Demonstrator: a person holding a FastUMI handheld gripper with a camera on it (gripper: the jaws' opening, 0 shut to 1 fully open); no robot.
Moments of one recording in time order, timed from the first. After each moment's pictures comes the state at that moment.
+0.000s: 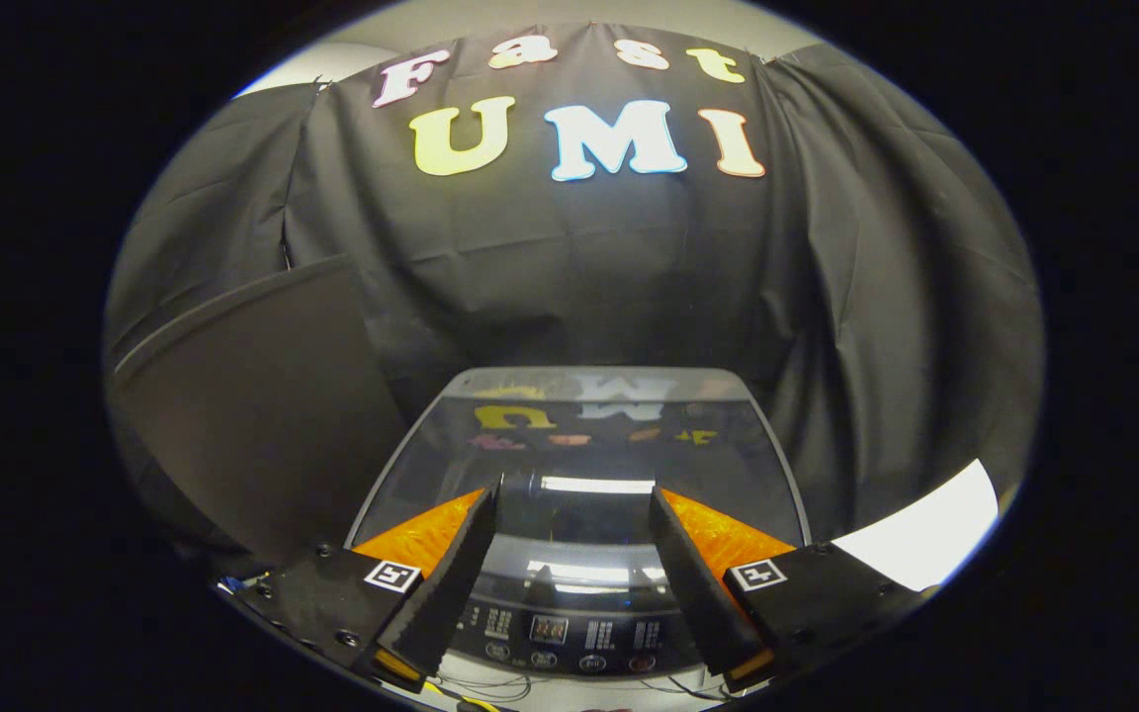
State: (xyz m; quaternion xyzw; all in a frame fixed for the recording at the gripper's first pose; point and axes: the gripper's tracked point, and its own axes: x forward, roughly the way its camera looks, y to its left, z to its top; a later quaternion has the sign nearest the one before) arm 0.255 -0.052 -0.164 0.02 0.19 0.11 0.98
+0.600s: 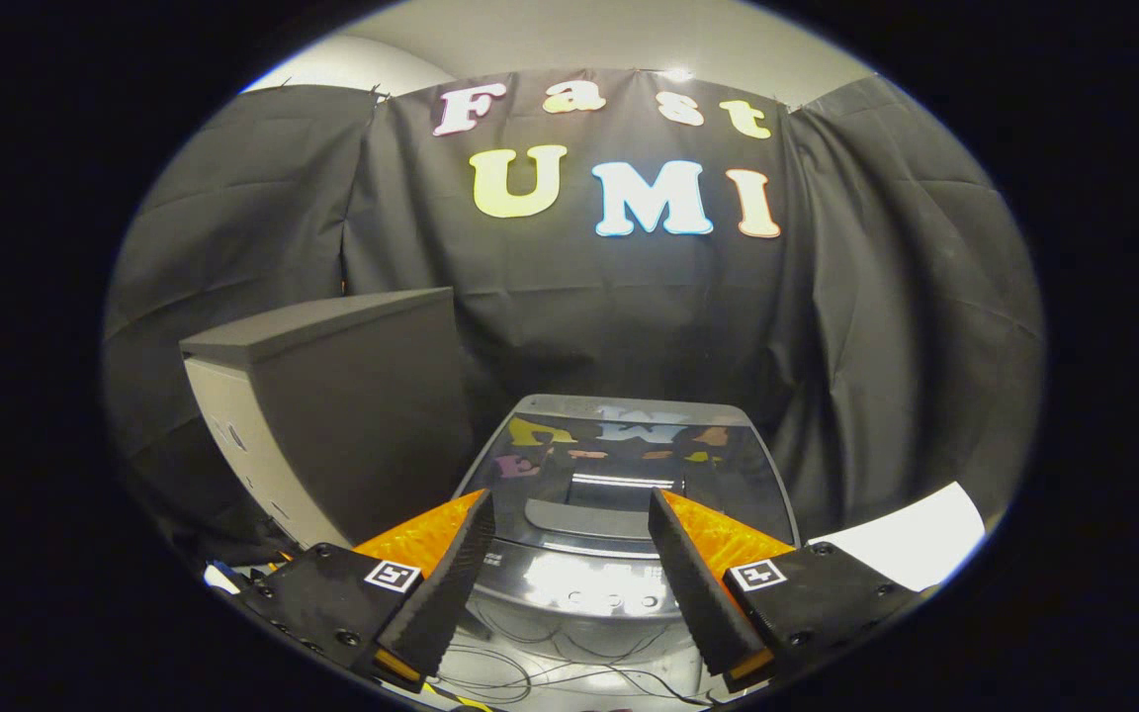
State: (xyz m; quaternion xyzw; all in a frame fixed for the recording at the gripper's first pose) arm 0.137 -0.015 -0.105 0.00 0.11 0.11 0.99
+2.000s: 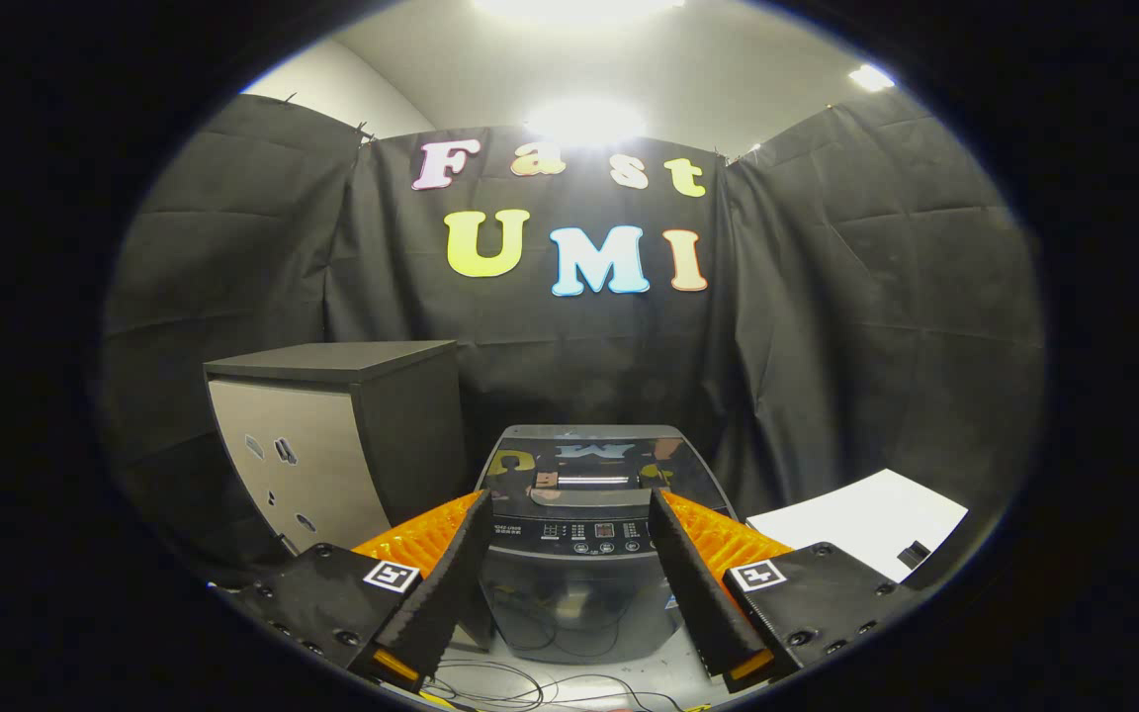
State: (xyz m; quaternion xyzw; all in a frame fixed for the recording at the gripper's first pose) arm 0.006 -0.019 -0.091 0.02 0.03 0.03 1.00
